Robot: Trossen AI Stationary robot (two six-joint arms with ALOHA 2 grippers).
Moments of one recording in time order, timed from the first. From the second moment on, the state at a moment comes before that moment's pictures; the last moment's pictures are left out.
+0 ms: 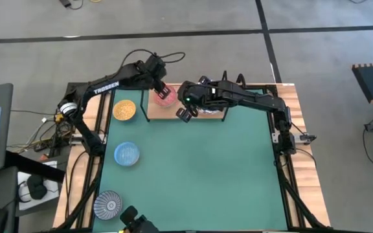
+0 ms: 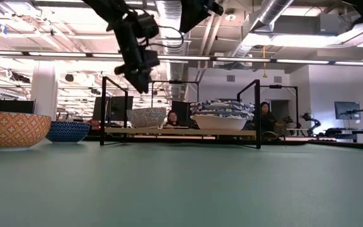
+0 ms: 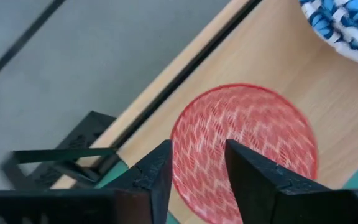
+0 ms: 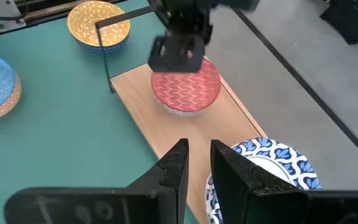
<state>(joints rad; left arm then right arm) 0.69 1.67 1.46 -0.74 -0.19 -0.03 -0.10 2.00 2.30 -1.21 0.50 0.26</state>
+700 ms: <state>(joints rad) 1.05 1.38 1.30 -0.91 -0.14 -0.14 -0.10 2.00 2.30 -1.23 0.50 0.29</state>
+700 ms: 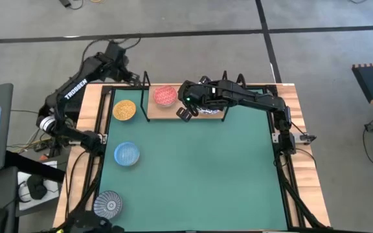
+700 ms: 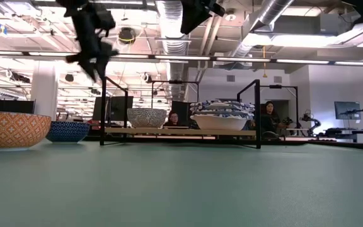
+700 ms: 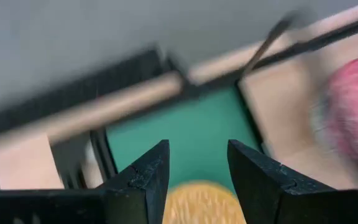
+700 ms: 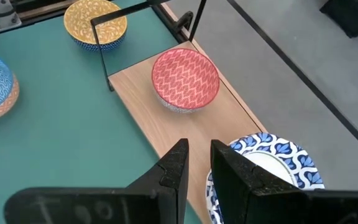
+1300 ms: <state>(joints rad) 1.03 1.41 1.03 -0.85 -0.22 -0.23 -0.12 2.00 2.30 -1.23 0.47 0.25</state>
